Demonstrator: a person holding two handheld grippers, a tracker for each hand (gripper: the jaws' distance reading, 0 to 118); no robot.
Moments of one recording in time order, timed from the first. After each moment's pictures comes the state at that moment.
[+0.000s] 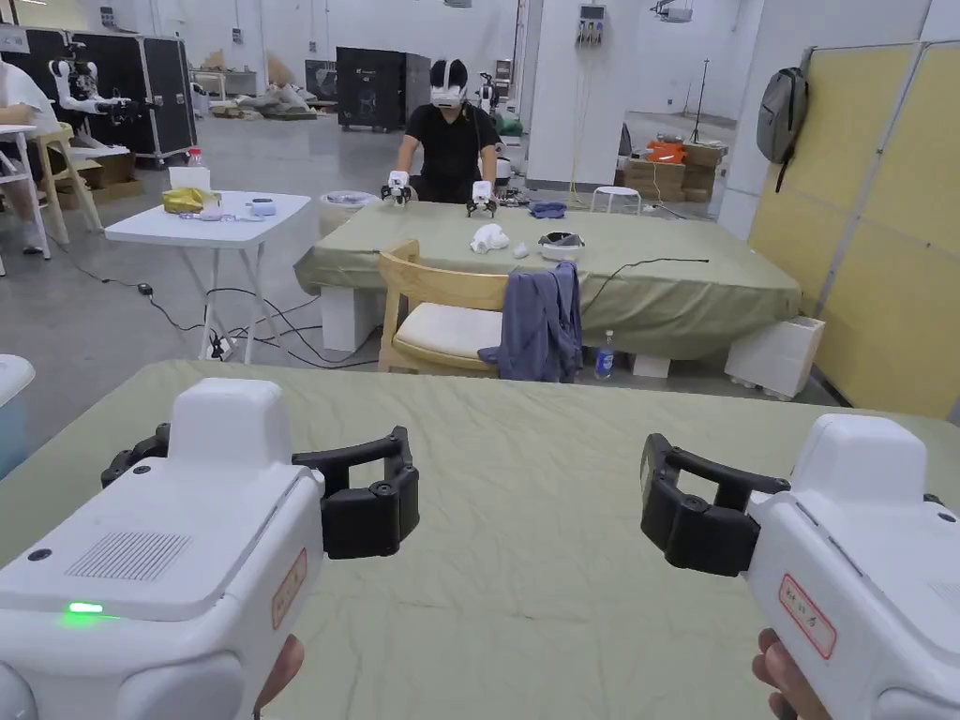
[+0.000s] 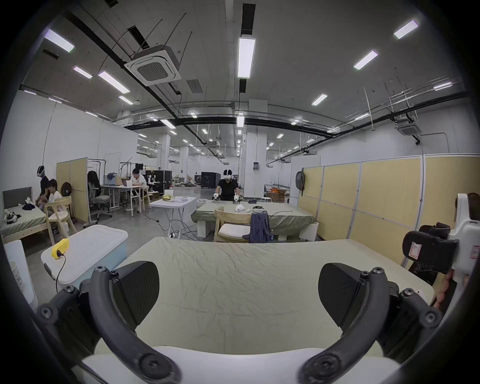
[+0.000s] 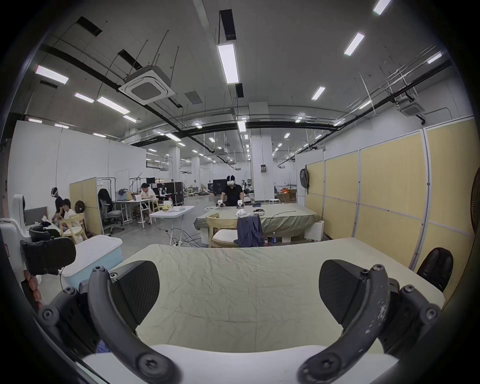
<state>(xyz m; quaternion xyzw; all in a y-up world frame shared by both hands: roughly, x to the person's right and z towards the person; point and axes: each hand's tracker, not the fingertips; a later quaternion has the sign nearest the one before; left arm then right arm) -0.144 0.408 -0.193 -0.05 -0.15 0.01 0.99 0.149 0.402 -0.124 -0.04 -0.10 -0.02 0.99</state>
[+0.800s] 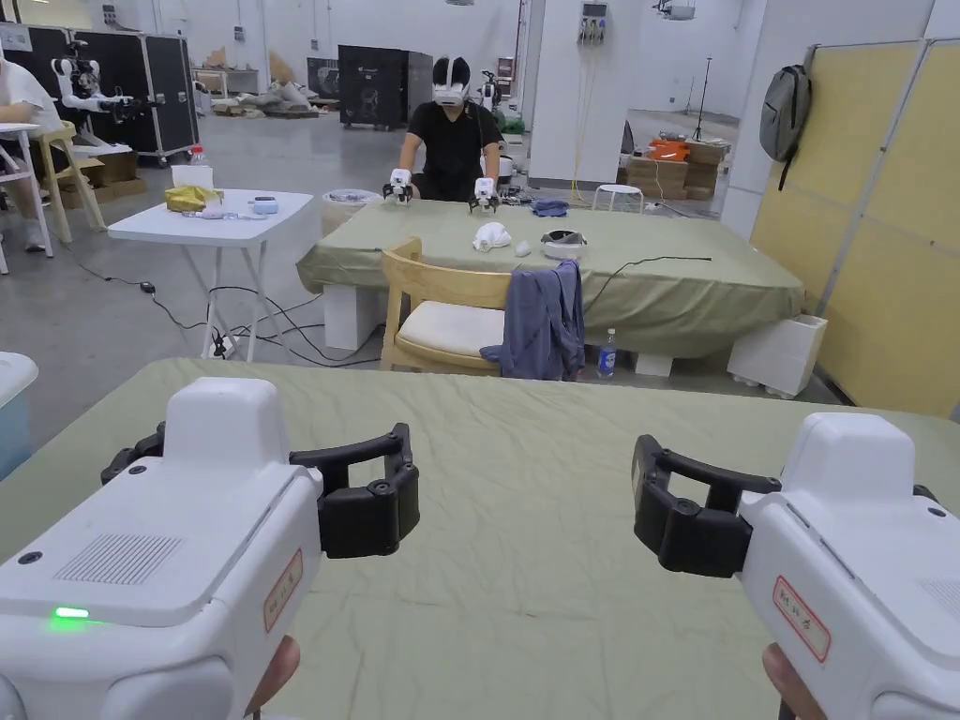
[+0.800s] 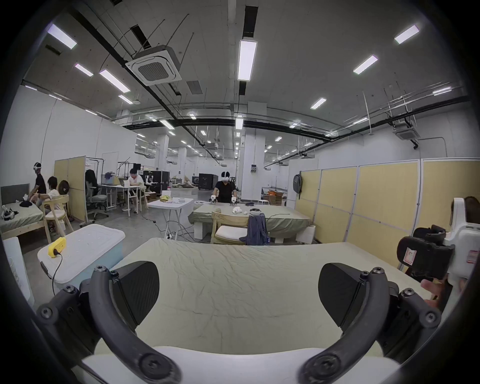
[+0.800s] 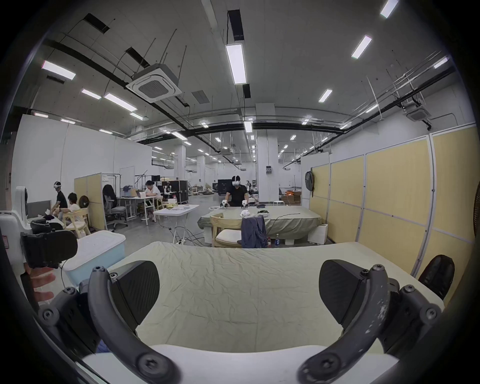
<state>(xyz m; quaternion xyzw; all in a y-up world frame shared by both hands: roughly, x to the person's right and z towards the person) -0.149 0.408 -0.192 -0.05 -0.16 0.02 0.98 0.146 0.401 -0.126 -0.04 -0.09 0.00 1.00</state>
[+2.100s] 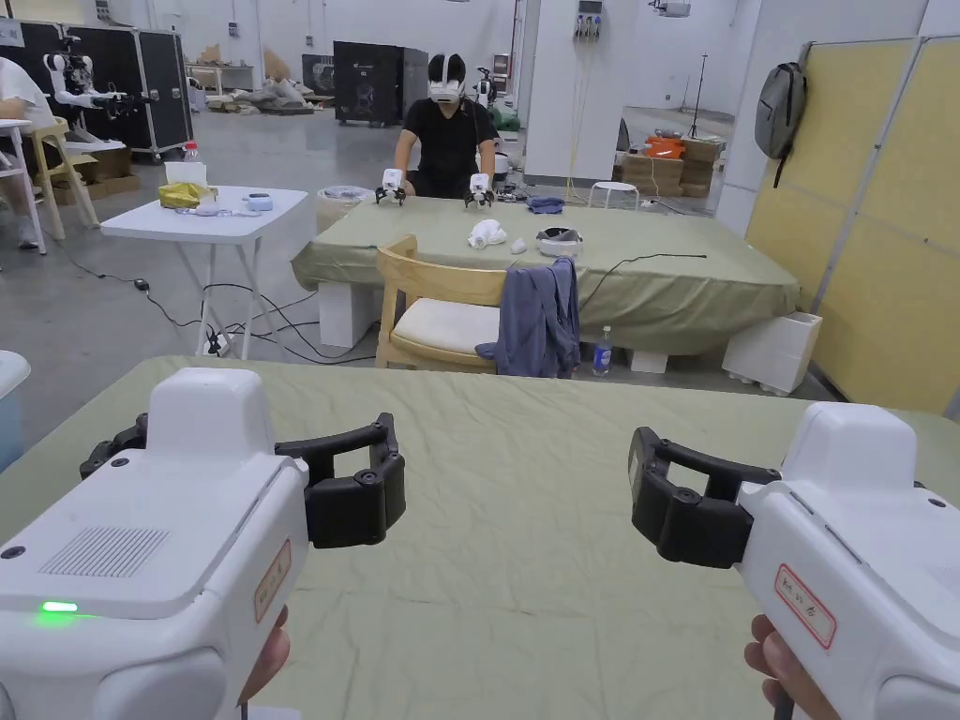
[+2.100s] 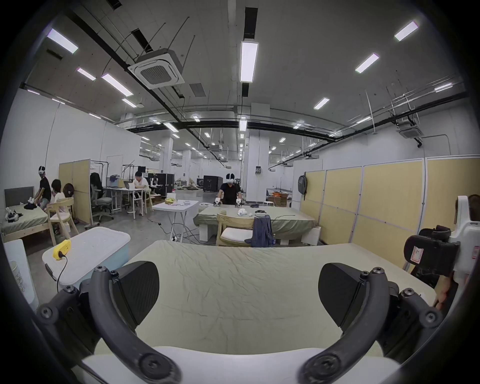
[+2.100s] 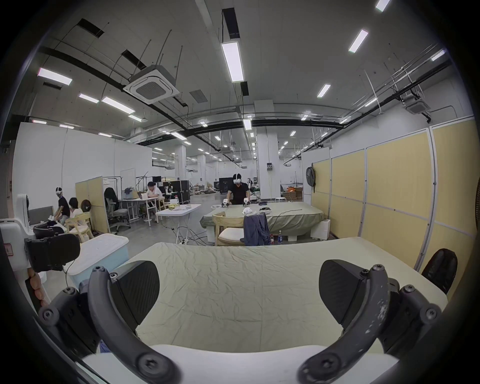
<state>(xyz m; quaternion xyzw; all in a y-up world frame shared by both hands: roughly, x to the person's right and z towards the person) -0.148 0.411 -0.192 -0.04 -0.15 0.02 0.99 0.150 0.405 -0.127 -0.05 -0.08 -0.02 1.00</state>
